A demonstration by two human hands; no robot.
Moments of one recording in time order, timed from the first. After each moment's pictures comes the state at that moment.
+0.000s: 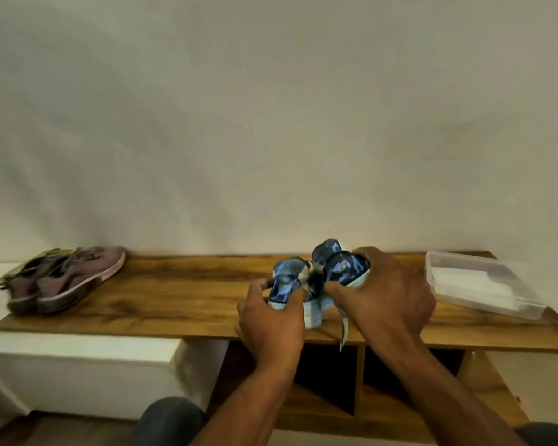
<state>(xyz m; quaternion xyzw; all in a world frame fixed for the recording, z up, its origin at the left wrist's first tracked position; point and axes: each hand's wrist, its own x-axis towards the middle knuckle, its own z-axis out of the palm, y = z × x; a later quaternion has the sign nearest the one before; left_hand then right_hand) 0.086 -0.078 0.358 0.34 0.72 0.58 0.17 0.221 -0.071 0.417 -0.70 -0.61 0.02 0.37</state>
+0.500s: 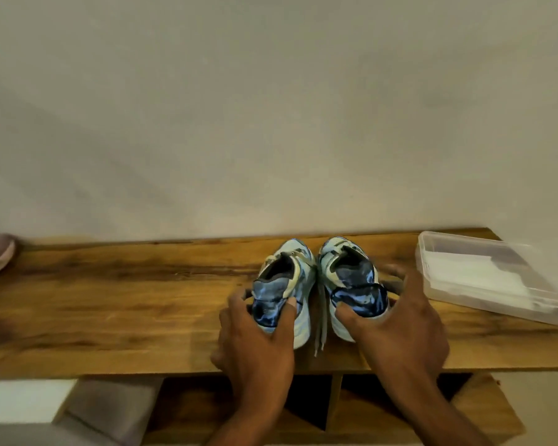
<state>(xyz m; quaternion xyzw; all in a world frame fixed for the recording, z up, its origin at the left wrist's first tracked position) 0.116 0.046 0.258 0.42 0.77 0.46 0.15 0.270 0.057 0.289 -0.75 -0.51 0.12 0.41</state>
